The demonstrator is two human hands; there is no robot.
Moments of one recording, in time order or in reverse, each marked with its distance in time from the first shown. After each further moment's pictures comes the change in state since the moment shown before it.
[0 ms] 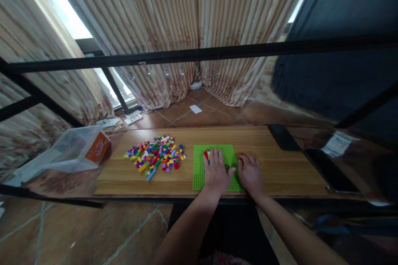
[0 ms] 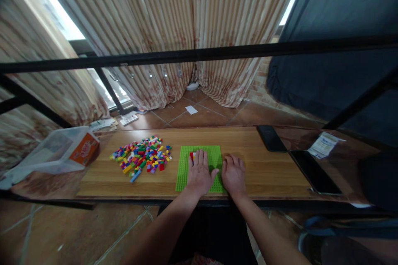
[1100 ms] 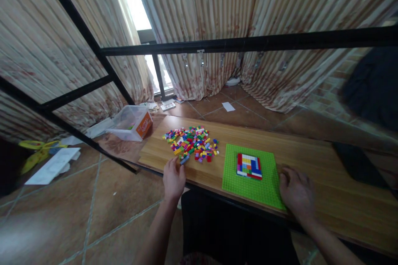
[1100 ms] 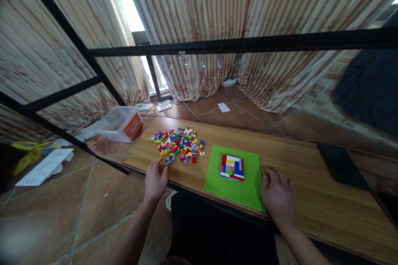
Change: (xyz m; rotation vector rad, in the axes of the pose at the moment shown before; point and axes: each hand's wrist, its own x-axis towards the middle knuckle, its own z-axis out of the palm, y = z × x) left_hand -0.131 -0.199 -0.056 -0.265 0.531 -0.609; right_hand -0.002 0.019 0.007 -0.115 0.021 -0.137
